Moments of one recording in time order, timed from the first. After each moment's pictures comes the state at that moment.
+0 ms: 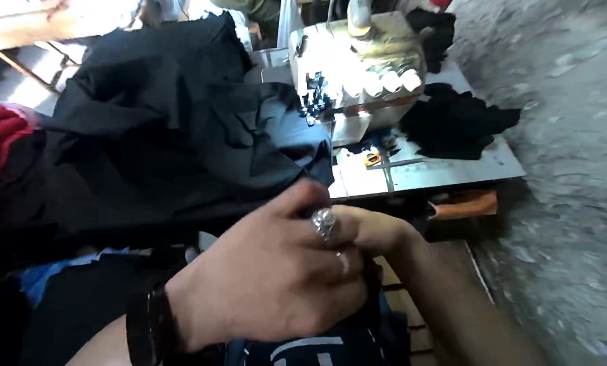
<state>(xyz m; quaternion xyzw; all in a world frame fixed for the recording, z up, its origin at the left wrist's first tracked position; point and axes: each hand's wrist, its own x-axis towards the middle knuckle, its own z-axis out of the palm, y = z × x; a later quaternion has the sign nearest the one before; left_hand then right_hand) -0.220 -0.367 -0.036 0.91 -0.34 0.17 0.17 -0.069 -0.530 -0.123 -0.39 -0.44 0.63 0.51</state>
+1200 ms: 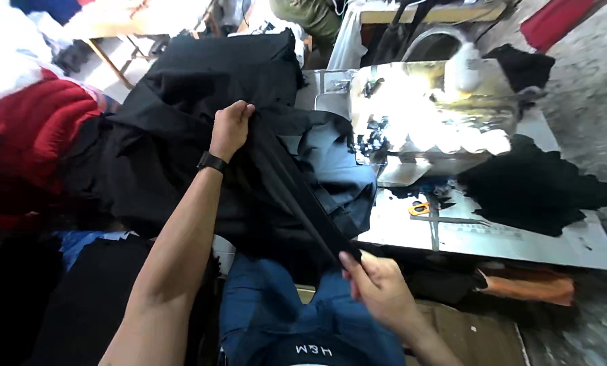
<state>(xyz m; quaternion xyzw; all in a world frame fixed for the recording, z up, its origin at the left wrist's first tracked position) -0.109 -0.111 -0.148 0.91 0.22 0.27 0.20 -0.102 -0.531 -0.180 -0.73 -0.38 0.22 0.52</state>
